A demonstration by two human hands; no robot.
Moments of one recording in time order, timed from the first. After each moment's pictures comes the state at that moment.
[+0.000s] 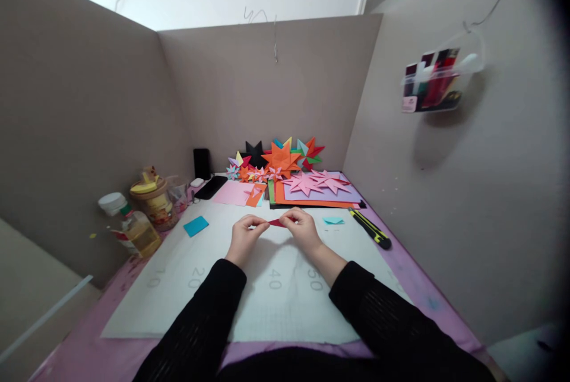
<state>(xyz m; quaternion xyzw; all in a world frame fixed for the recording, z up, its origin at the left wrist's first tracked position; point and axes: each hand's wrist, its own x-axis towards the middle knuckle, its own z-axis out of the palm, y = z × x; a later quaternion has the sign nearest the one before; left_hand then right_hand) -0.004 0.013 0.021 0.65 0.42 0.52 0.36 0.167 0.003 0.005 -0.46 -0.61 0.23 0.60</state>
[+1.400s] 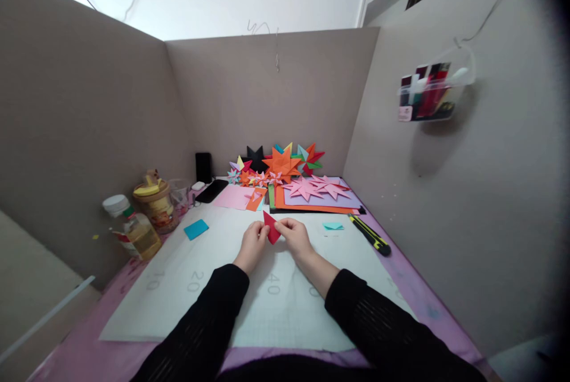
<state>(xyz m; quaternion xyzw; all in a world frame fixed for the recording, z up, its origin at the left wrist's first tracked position) 0.011 0.024 -0.009 0.73 0.48 0.42 0.24 0.145 0.011 -0.013 -0.45 -0.46 0.43 0.64</state>
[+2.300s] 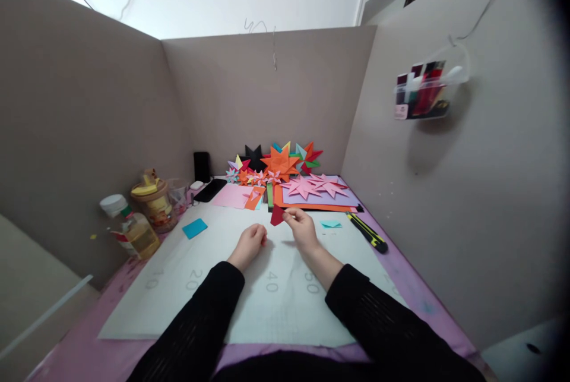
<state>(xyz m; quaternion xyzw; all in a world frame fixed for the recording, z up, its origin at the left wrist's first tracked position) 0.004 0.017 -0.004 0.64 0.46 0.38 0.49 0.163 0.011 0.001 -0.42 -0.49 0.33 0.69</state>
